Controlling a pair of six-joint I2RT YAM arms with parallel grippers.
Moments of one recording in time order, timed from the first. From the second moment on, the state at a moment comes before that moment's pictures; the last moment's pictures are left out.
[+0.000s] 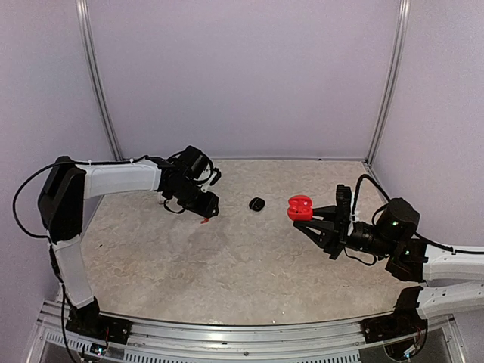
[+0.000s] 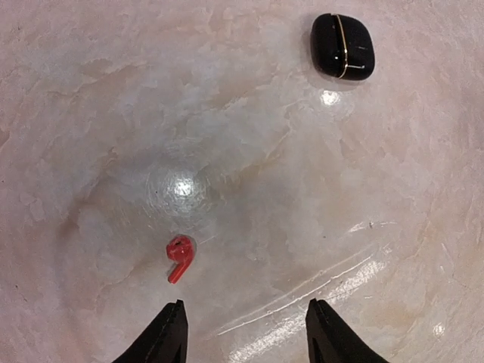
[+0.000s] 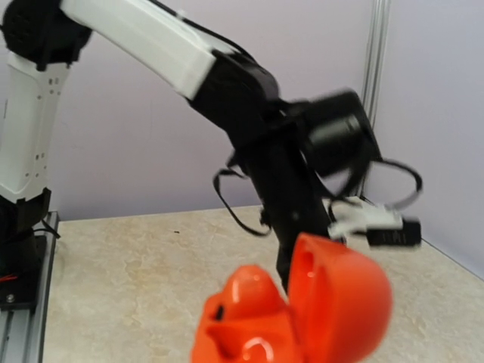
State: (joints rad) left arm -0.65 1.88 1.40 -0.53 0.02 -0.14; right arm 0.91 0.89 0.39 0.62 -0.33 -0.06
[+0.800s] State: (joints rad) left arm -0.57 2.15 1.58 -0.63 -0.02 -0.11; right arm 0.91 0.88 0.38 0.61 -0.32 -0.05
